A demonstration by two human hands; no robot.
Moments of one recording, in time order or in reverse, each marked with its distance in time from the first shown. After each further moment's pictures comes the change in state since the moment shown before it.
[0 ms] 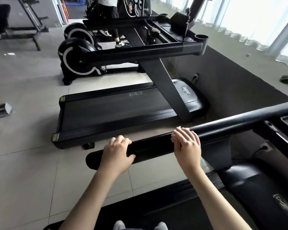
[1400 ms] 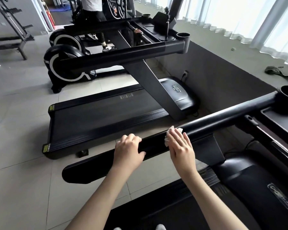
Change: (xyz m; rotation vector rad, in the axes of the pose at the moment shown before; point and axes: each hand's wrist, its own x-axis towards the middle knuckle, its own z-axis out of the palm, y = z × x) left_hand 0.039 0.088 0.029 0.014 0.039 0.091; right_hand -0.011 0.057 -0.008 0.026 -0.032 -0.057
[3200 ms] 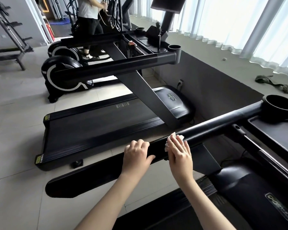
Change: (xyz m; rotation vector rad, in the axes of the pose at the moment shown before) left_hand 0.026 0.050 0.034 0.041 0.185 0.210; right_hand 0.008 0.031 -0.012 0.078 0.046 0.121
